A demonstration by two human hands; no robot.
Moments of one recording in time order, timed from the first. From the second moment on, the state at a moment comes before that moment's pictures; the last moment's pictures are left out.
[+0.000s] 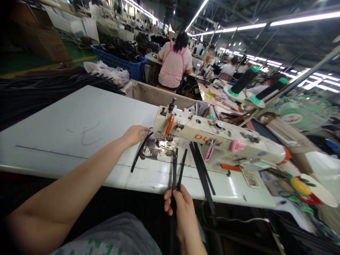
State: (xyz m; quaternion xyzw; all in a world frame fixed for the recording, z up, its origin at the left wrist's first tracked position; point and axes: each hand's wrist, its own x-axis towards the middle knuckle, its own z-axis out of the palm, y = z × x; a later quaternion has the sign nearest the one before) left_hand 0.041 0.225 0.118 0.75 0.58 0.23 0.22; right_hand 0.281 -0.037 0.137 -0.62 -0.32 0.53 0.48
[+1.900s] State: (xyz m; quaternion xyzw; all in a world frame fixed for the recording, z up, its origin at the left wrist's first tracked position) left_hand 0.075 0.243 0.108 0.73 0.56 0.31 0.22; right_hand 0.205 -0.001 0.118 -0.56 -0.18 0.60 0.54
